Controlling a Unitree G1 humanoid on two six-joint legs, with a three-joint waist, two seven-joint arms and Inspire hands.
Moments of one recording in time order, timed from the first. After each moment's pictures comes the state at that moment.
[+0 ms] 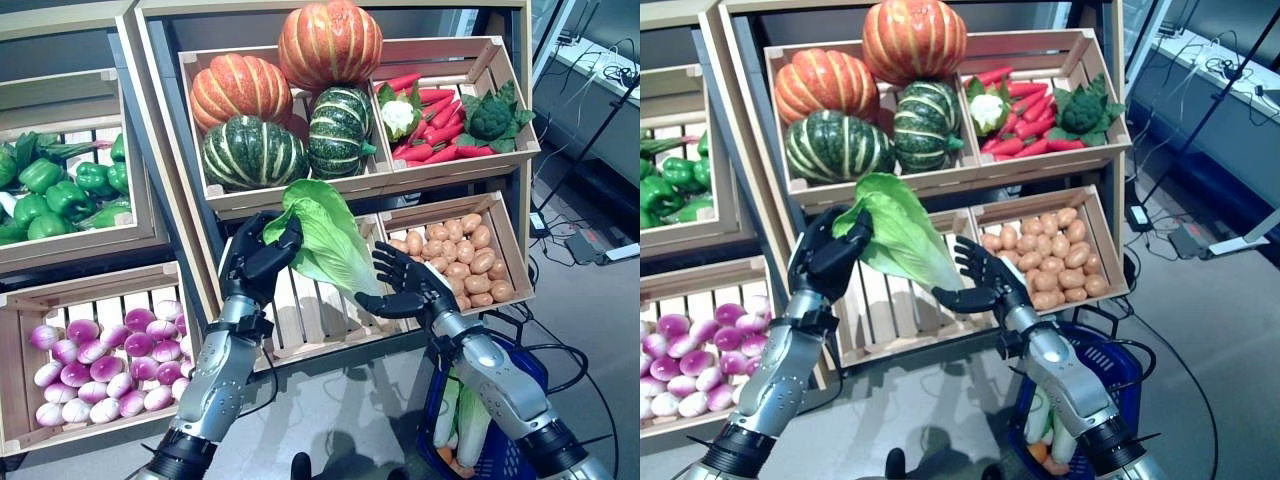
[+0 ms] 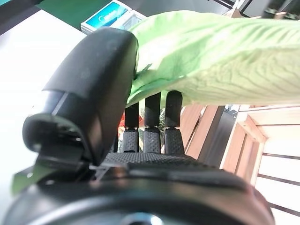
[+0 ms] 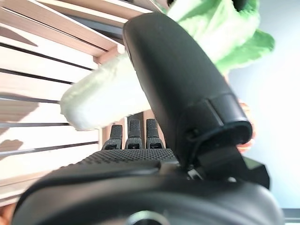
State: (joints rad) left arm -0.11 0.39 -0.20 -0.08 -0.88 -0.19 0.15; right arm -0.18 -0.46 0.37 -0.07 0.56 0.19 -0.06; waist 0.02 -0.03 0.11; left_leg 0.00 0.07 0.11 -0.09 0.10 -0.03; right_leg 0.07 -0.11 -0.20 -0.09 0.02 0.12
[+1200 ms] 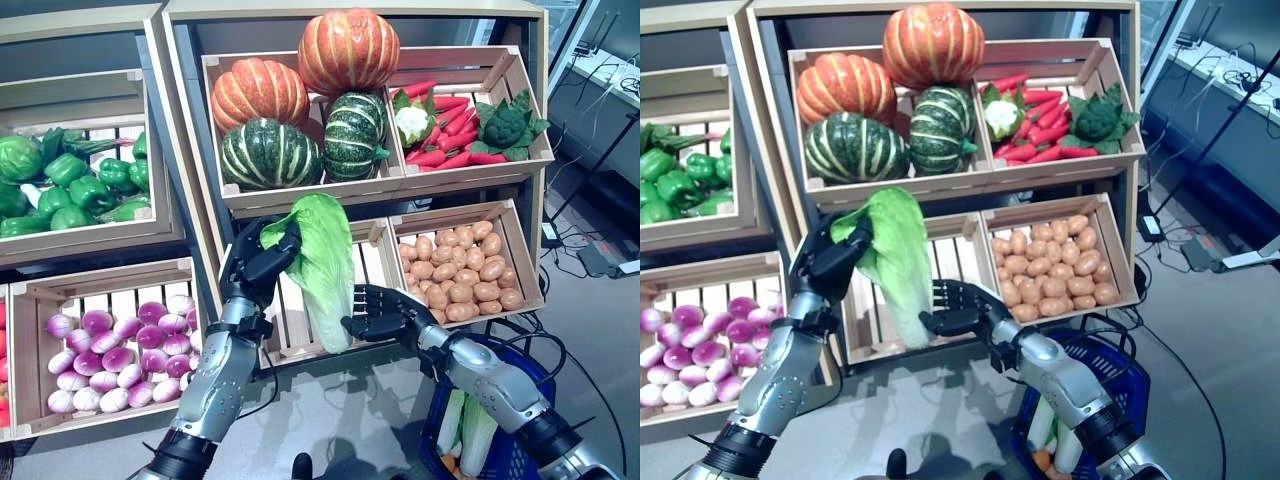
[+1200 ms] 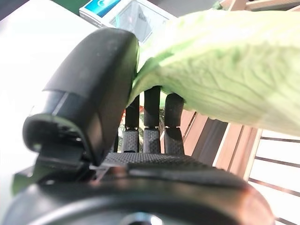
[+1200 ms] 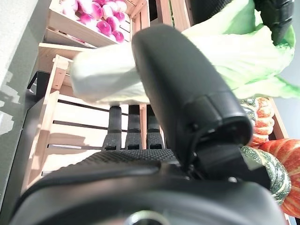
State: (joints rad) left arm -0.11 0.39 -0.19 -0.05 -0.92 -0.17 0.17; right arm -0.25 -0.50 0.47 0.03 0.68 0.28 0.10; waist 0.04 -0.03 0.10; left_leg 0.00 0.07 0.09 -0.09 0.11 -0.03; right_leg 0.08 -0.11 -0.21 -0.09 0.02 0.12
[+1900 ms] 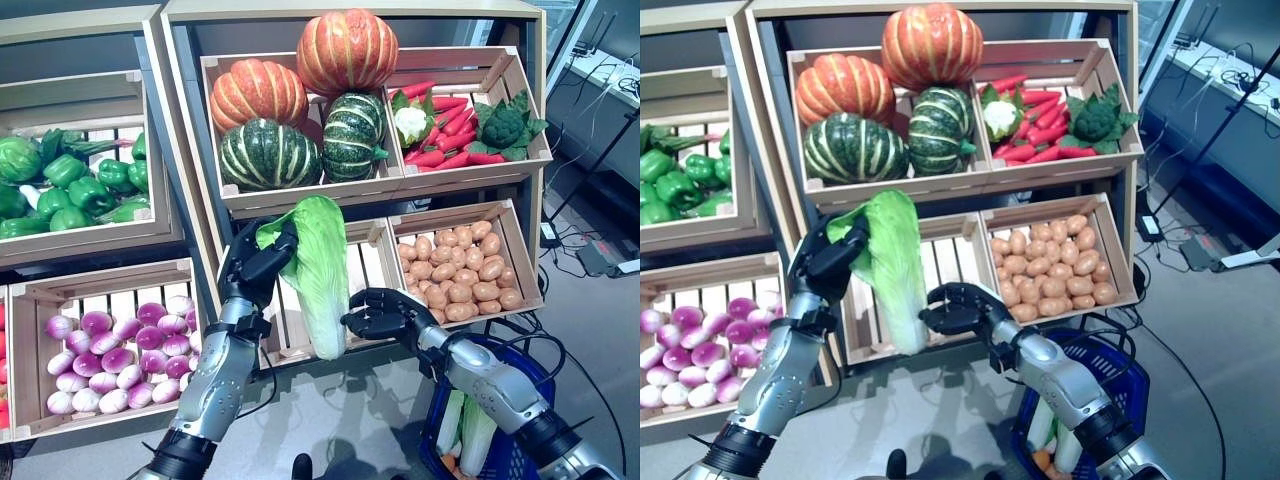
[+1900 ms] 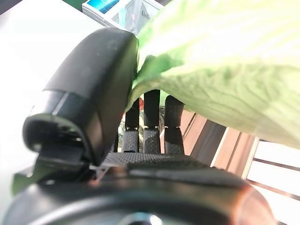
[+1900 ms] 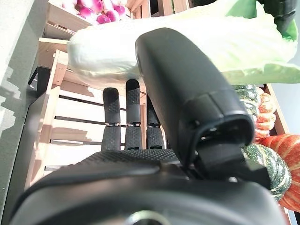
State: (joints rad) left arm -0.11 0.39 -0.18 -0.05 -0.92 -0.17 0.17; right arm -0.25 -0.50 0.47 0.04 0.68 0.28 0.07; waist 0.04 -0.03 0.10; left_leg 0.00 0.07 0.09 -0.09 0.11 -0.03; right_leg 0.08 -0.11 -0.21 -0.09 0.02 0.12
